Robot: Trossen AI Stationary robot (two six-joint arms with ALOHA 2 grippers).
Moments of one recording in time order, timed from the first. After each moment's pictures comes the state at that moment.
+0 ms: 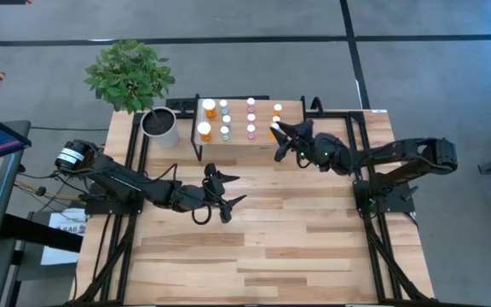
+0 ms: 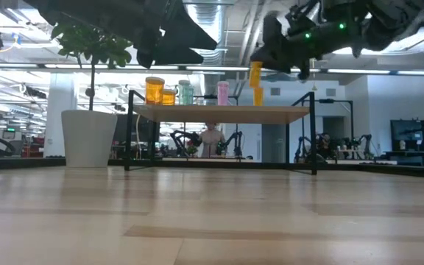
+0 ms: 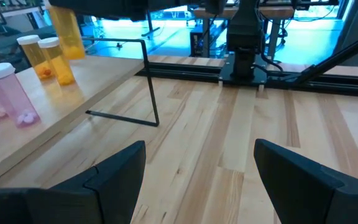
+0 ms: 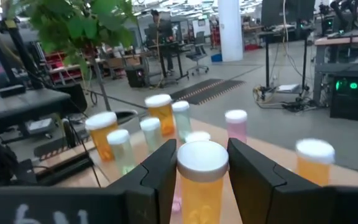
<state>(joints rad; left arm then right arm) -0.27 1.48 0.72 0.49 -0.61 -0.12 -0.21 1.33 0.58 0.80 0.52 0.16</state>
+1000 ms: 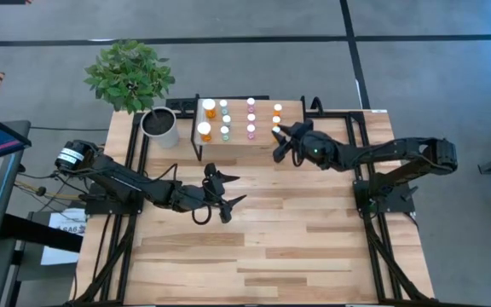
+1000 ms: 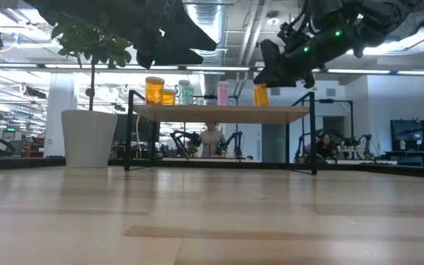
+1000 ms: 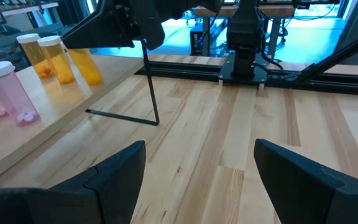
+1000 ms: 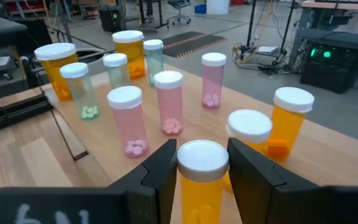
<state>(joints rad) -0.27 1.48 0.72 0.48 -0.61 -0.12 -0.24 1.33 0.65 0.46 0.54 0.17</state>
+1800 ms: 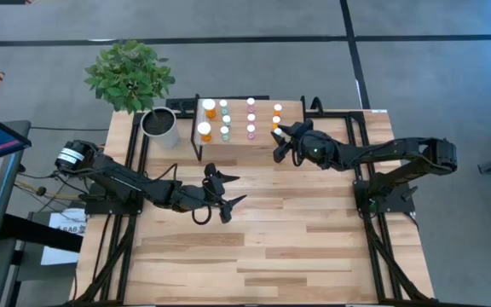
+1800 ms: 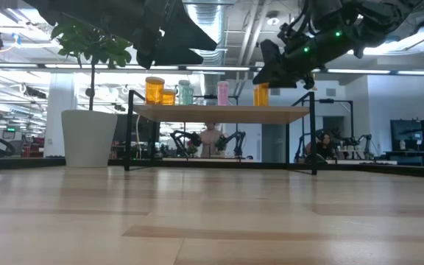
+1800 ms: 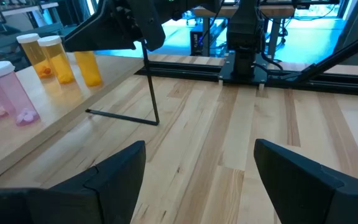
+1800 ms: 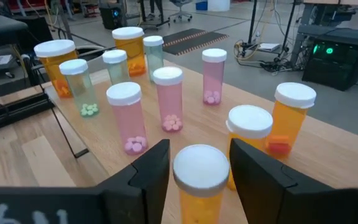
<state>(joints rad) -0.27 1.48 0.72 0.48 -0.61 -0.12 -0.25 1.33 0.65 0.45 0.52 0.18</state>
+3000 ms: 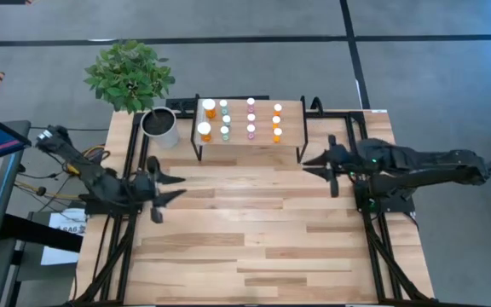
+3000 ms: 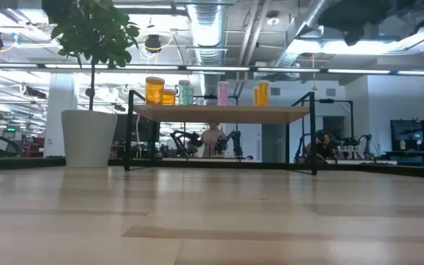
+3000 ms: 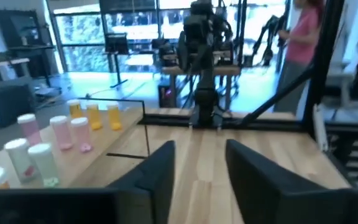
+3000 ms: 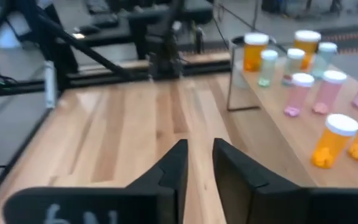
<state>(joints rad) -0.64 0.59 0.47 0.09 -0.82 -0.02 -0.03 0.66 0.64 -0.23 0.07 0.08</state>
